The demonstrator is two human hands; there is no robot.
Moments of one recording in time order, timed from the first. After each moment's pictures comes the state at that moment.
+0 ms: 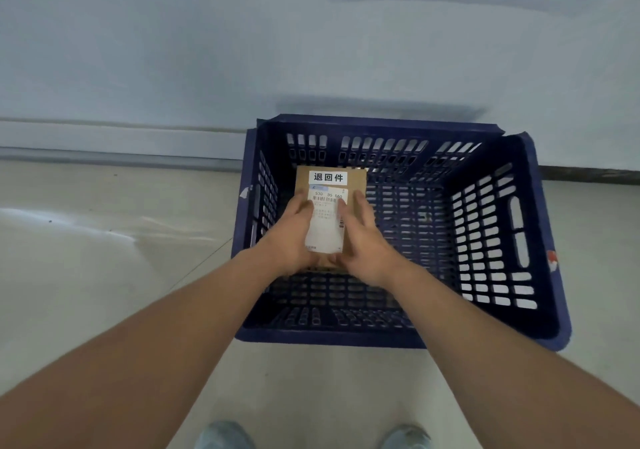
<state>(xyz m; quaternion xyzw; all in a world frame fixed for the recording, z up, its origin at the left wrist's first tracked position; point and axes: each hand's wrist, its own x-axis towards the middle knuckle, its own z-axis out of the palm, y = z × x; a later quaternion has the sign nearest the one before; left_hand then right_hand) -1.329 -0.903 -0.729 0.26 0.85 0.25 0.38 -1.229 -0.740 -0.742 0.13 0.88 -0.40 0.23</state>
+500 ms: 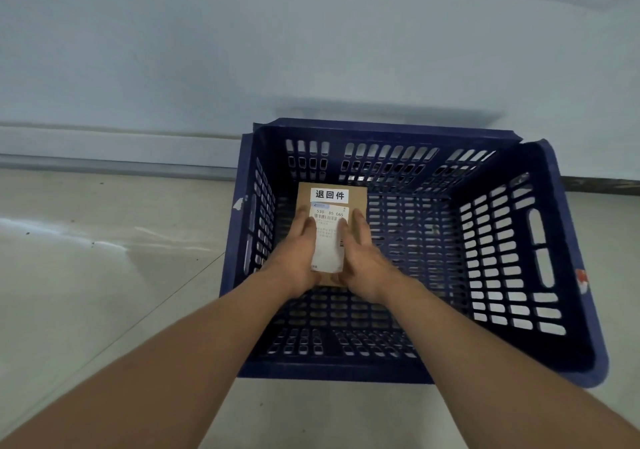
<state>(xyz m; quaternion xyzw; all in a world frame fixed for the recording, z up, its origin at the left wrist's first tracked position) -1.324 -0.898 -0.768 0.26 0.87 0.20 0.37 -1.239 -0.739 -0.793 0.13 0.88 -0.35 0.29</state>
